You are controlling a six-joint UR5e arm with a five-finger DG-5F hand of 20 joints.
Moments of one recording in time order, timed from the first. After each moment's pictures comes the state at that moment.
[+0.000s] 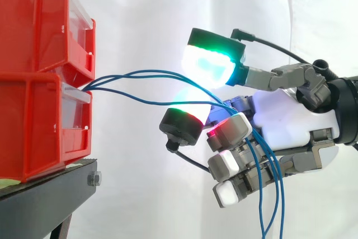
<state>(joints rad) 0.13 -2.29 -1.11 -3.03 -1.39 0.13</state>
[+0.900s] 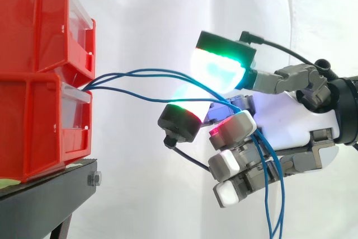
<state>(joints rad) 0.13 -2.29 -1.11 -3.03 -1.39 0.13</state>
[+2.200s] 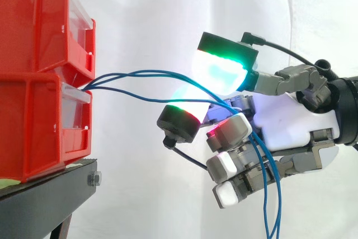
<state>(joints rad) 0.13 -2.29 -1.11 -3.03 -1.39 0.13</state>
